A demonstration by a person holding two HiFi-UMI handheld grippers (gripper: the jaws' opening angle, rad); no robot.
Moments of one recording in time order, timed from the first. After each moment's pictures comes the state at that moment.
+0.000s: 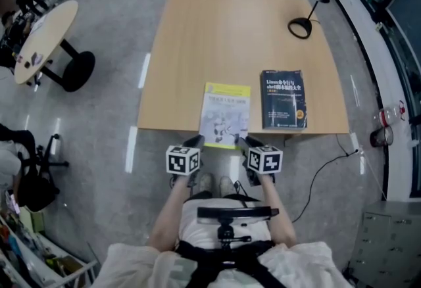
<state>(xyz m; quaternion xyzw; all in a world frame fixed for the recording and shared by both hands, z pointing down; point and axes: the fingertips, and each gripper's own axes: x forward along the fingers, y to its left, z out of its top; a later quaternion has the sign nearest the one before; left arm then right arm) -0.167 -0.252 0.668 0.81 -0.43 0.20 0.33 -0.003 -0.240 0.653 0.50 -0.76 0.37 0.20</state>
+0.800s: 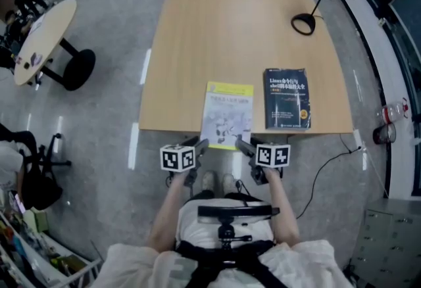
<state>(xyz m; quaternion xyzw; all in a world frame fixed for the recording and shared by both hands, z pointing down) -0.172 -0.248 0.683 0.80 -0.39 0.18 0.43 -0.010 -0.240 0.675 0.42 -0.76 0.47 0.16</state>
